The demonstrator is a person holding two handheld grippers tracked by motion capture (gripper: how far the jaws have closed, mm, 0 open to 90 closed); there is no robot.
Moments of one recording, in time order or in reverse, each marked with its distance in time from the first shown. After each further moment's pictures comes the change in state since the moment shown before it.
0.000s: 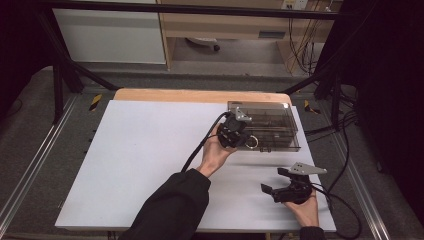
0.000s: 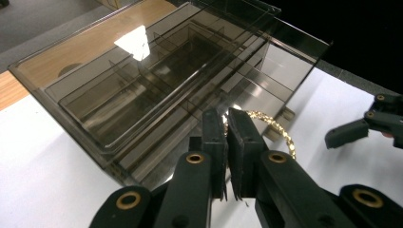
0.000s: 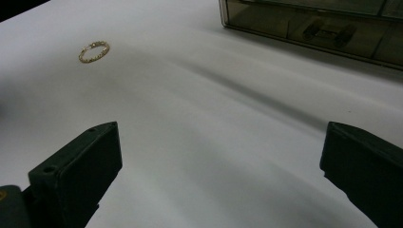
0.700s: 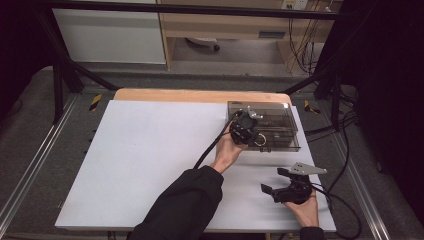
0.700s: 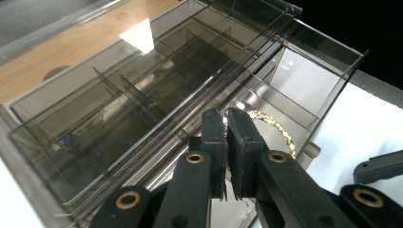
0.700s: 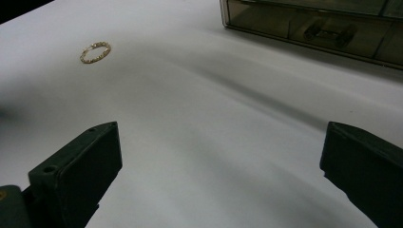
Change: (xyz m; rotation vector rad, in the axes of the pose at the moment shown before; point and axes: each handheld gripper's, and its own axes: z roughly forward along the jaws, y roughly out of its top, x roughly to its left) left arm -0.006 0.012 0.045 0.029 0.029 -0.011; right arm 0.000 0.000 0.000 -0.005 0.004 0.004
